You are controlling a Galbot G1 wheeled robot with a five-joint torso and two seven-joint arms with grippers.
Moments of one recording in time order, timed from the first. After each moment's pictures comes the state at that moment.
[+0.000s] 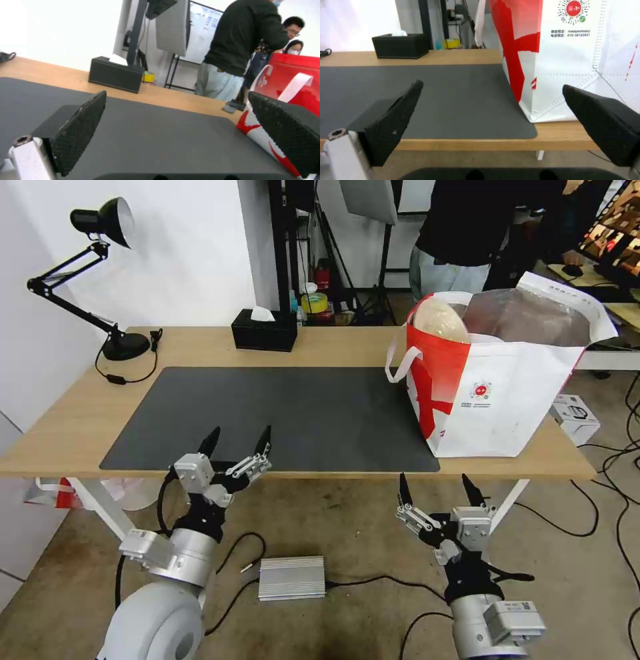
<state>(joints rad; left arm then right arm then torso) 1.66 -1.21 -0.44 -2.35 -0.49 -0.06 -0.13 -1.64 0.88 -0.02 2.42 0.19 0.02 0.83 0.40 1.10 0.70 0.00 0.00</state>
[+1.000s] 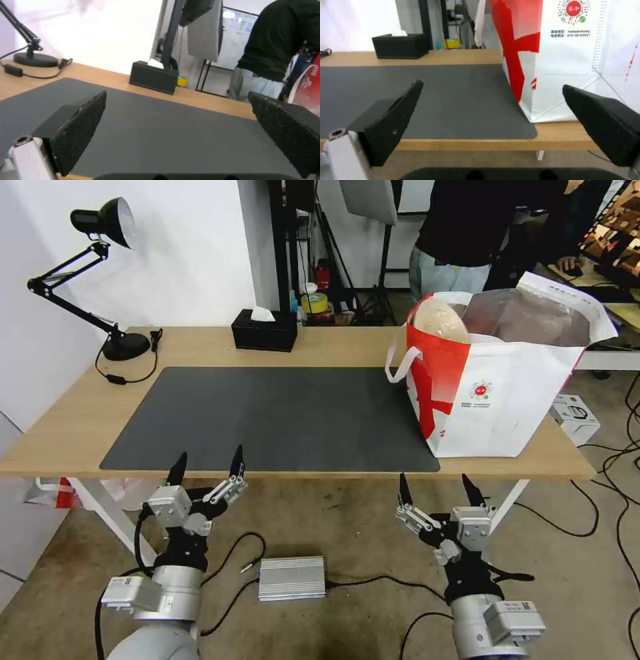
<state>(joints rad) 1.80 -1.30 -0.47 -2.36 -0.37 -0.19 -0.21 -1.64 0.88 -0.02 2.42 0.19 0.02 0.82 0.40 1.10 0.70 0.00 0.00</state>
